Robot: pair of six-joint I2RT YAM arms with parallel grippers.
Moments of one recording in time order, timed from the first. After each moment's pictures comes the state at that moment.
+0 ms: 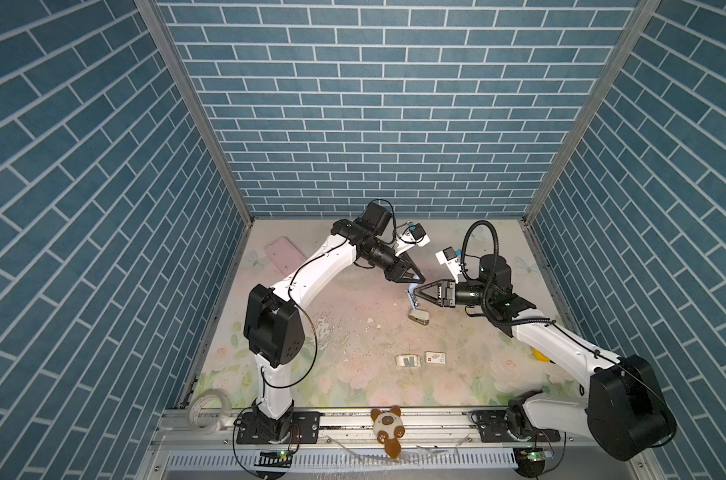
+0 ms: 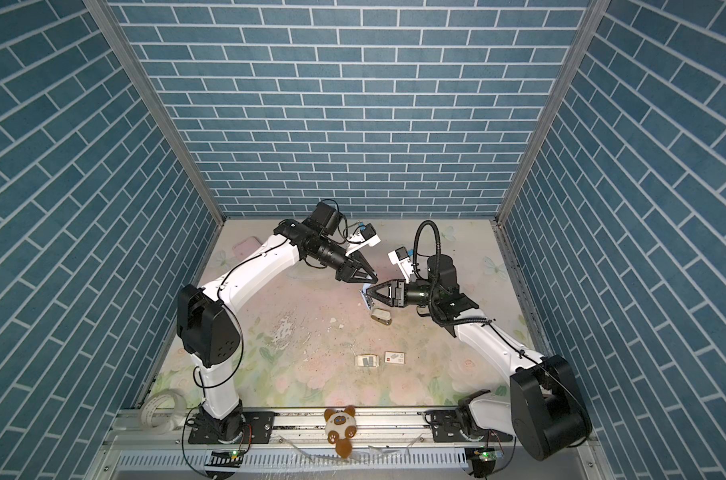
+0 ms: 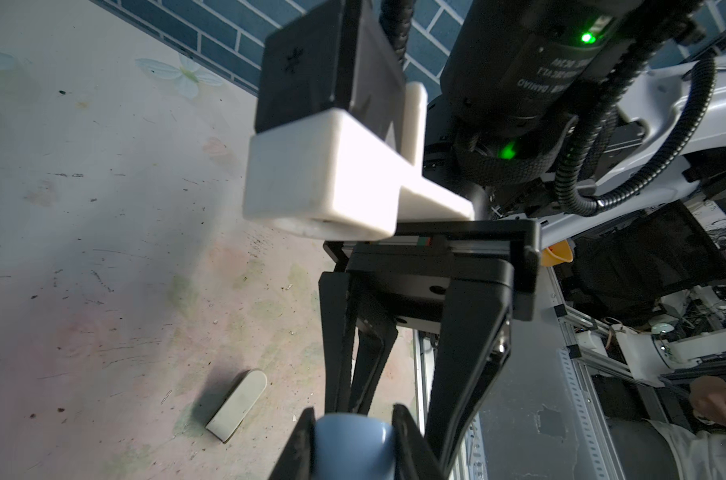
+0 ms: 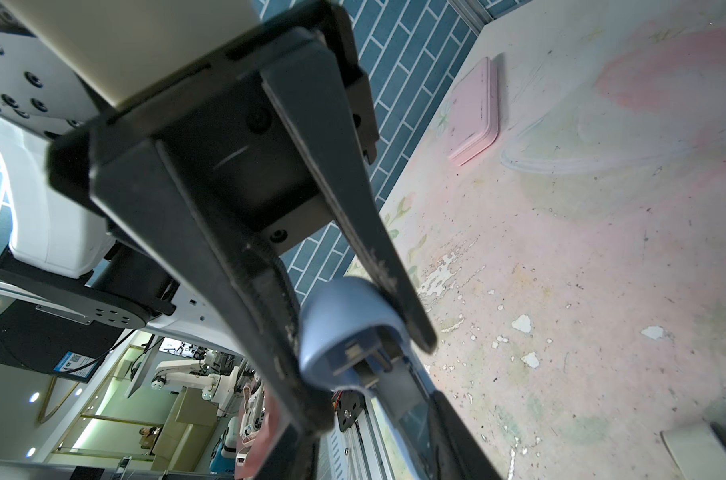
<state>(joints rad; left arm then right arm) -0.59 1.91 1.84 -0.95 1.00 0.34 0.44 1.27 0.73 0.22 -1.02 0.66</state>
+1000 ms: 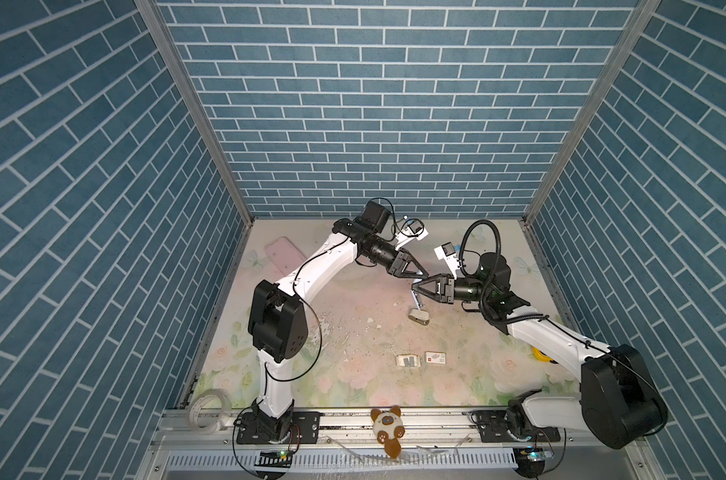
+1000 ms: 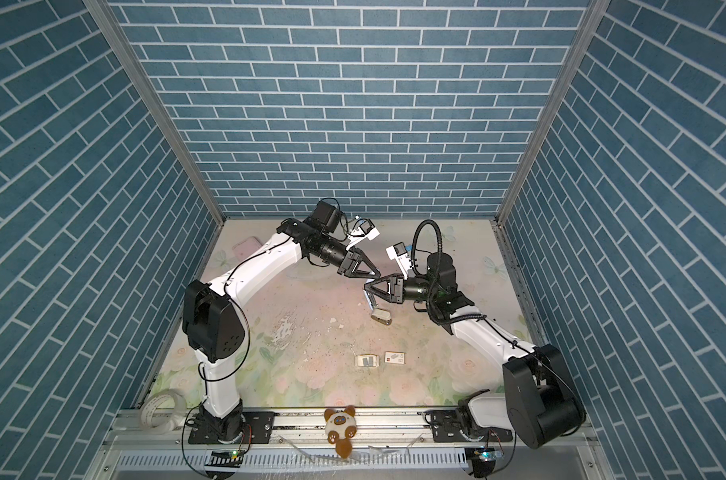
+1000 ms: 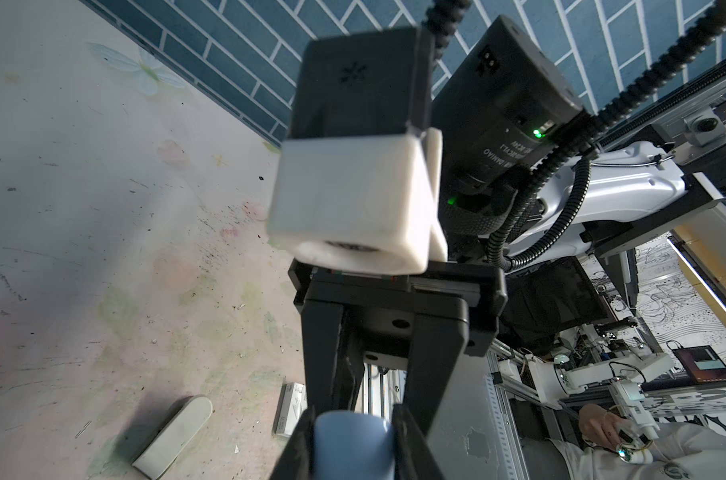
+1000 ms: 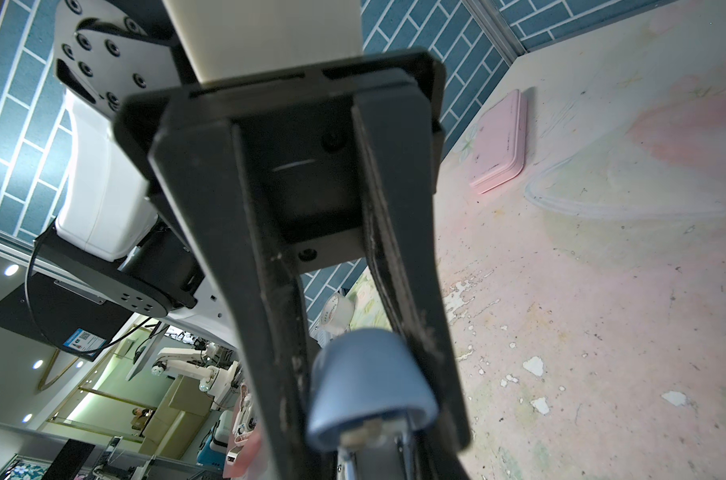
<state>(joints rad) -0.57 1.95 1.85 -0.89 1.16 0.17 0.44 1.33 0.73 0.40 -1.05 0.70</state>
